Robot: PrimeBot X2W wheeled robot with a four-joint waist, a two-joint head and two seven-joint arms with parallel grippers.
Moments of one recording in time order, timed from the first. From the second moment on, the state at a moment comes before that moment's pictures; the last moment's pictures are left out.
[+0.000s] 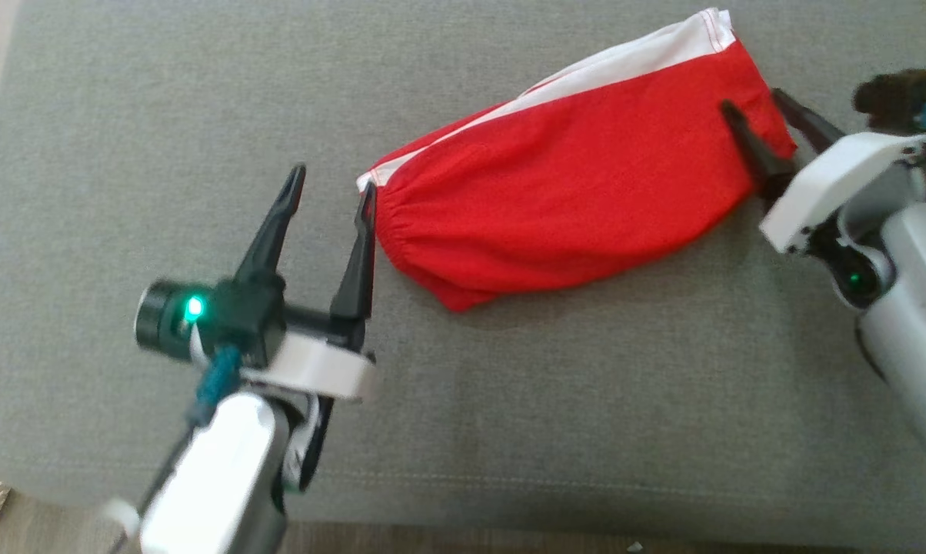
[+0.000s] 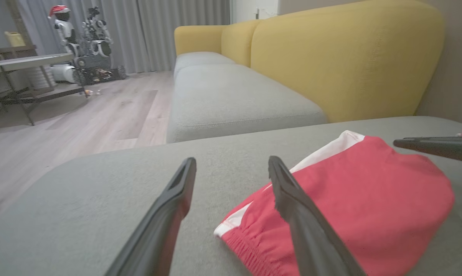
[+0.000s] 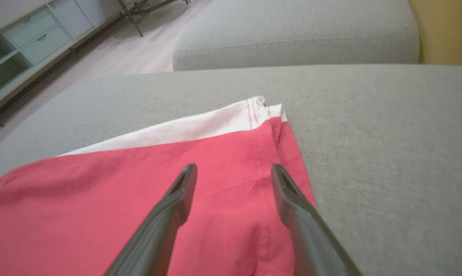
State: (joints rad) left arm -0.31 0.18 -0.47 0.06 -0.20 0.18 -0.25; right arm -0.80 -0.45 0.63 0.82 0.68 0.13 0.07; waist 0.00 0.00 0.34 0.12
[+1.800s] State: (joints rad) left arm -0.09 0.10 -0.47 0.06 -0.04 0.18 -0.26; right arm -1.04 -0.37 0.70 1.16 0.36 0.13 0.25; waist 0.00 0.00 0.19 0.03
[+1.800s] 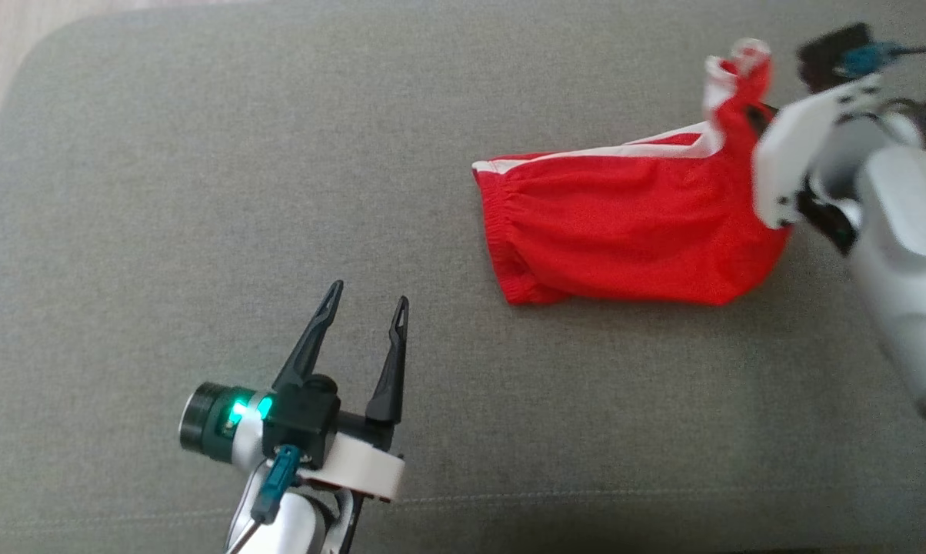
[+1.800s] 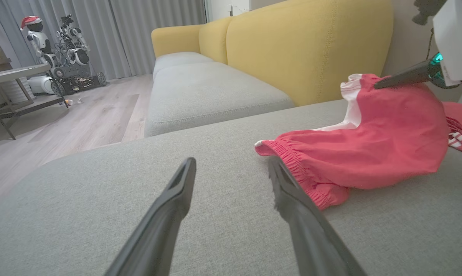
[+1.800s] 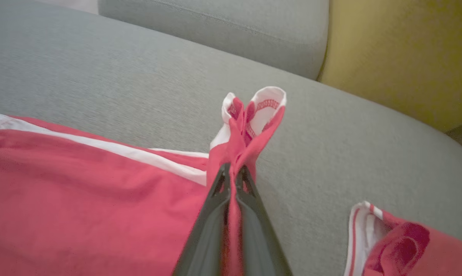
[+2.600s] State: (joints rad) left arm -0.09 0.09 -0.46 0.07 -0.04 0.15 -0.26; right arm -0.66 -0.17 0.51 0.45 0.25 0.13 0.53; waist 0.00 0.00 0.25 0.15
